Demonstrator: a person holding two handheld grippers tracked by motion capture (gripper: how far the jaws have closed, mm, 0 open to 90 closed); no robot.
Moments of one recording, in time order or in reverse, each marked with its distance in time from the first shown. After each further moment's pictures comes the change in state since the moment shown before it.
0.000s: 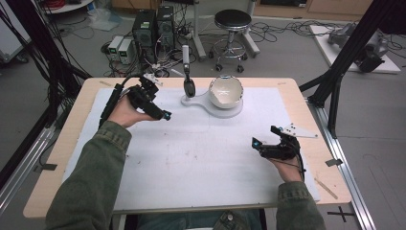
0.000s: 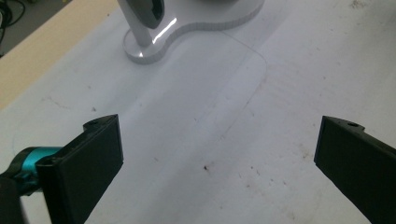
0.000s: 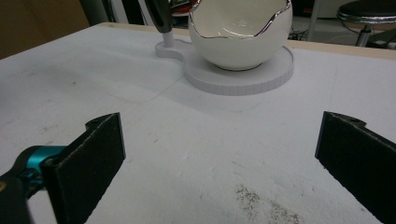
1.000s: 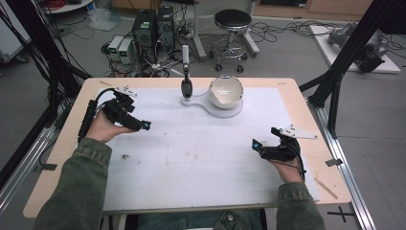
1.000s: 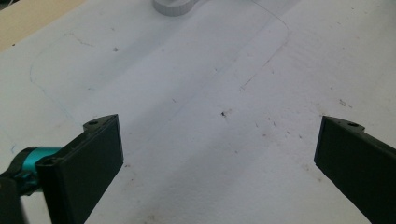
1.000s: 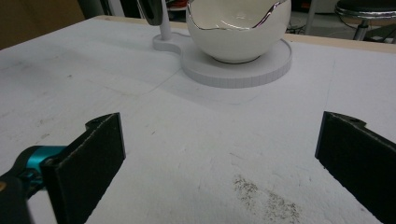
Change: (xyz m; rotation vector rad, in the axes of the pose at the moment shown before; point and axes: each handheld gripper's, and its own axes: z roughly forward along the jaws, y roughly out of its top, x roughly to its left) left arm 0.017 -0.065 -0.025 -0.040 0.030 -0.102; right arm 0.001 -0.003 -0.001 0.021 -0.014 -0.006
